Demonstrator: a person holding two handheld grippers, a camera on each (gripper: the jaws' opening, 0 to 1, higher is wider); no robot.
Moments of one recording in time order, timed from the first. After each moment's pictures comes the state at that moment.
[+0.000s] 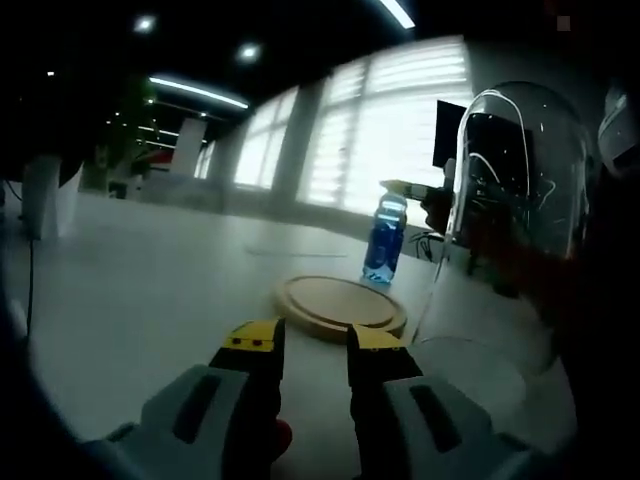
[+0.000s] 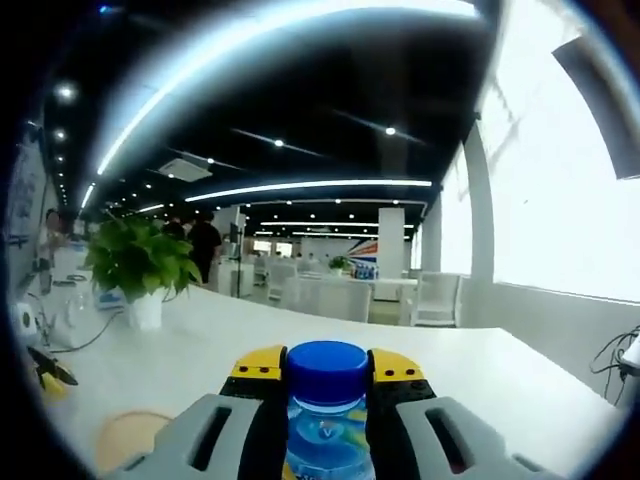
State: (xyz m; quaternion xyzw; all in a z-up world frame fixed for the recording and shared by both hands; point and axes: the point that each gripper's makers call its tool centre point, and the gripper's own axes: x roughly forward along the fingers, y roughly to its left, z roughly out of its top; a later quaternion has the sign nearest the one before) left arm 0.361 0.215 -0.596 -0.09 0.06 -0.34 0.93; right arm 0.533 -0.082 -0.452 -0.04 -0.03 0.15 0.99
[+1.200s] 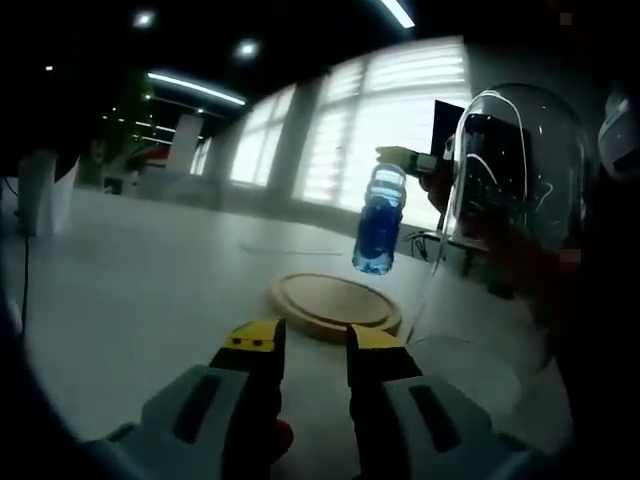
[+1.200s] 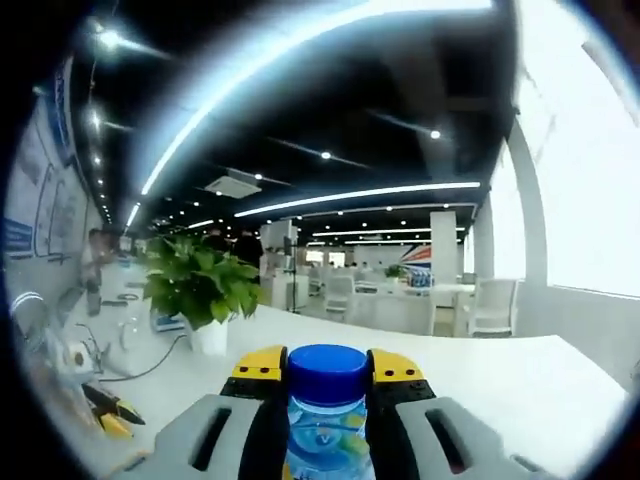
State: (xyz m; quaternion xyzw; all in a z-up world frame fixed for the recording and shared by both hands) left arm 0.361 0.216 -0.597 -0.10 0.06 -0.35 0.93; right arm 0.495 0.011 -0.414 -0.03 -0.04 0.28 0.96
